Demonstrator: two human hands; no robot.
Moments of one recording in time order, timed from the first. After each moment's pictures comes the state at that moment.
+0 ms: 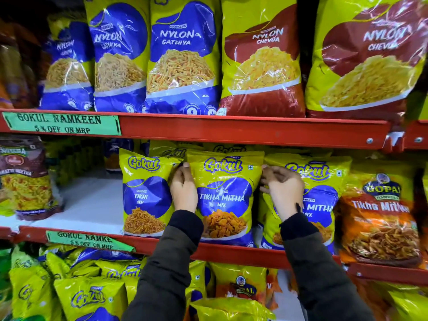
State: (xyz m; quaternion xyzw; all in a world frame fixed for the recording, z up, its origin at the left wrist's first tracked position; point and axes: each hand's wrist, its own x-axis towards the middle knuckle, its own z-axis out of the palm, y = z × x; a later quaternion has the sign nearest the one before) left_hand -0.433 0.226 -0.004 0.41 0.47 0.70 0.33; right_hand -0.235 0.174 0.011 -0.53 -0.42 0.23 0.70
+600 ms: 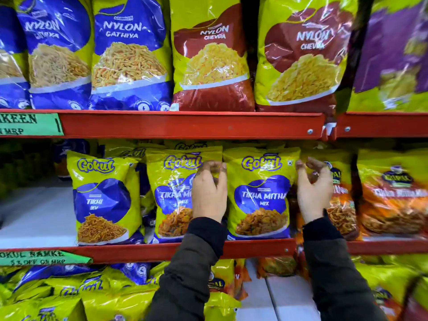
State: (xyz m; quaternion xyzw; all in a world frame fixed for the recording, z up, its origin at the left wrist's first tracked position) left_hand -0.317 0.160 0.003 0.65 0.42 0.62 0.17; right_hand -0.111 0.110 0.002 -0.59 -0.33 -0.02 0.73
